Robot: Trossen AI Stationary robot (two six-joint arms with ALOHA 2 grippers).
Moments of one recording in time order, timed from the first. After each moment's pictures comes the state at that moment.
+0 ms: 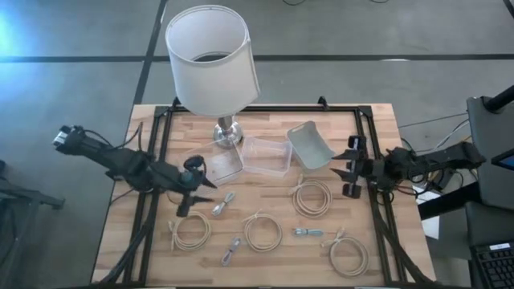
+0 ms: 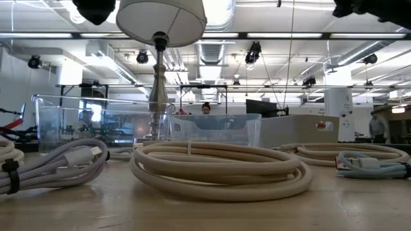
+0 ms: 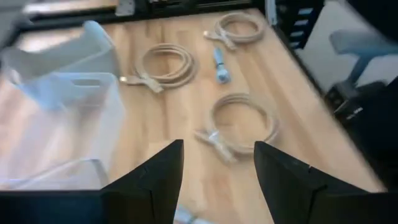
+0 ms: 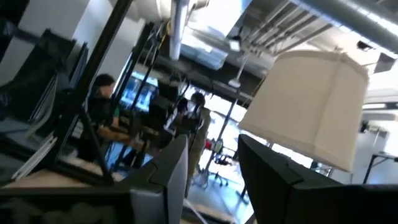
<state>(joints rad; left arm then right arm) -0.38 0.89 0.83 -0.47 -0.18 -0.13 0.17 0.49 0.18 0.71 0.10 -0.45</state>
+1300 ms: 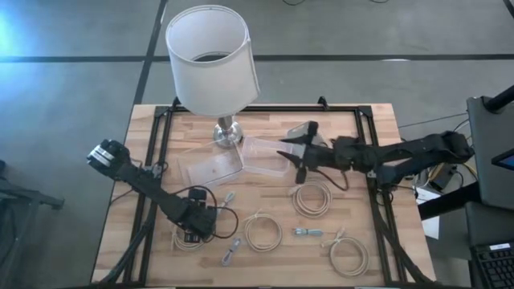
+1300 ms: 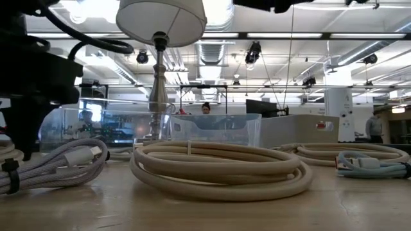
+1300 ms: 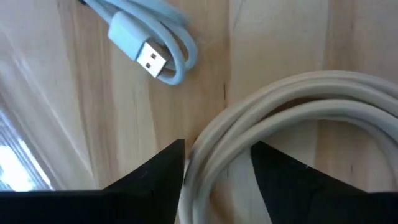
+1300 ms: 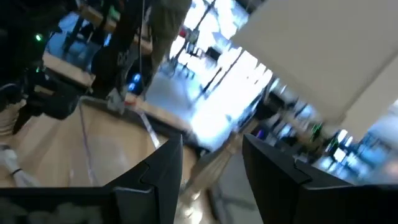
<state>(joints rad) -0.59 1.58 0.83 -0.73 -0.13 -0.54 0.06 1.20 0.80 0.36 0.33 -0.55</state>
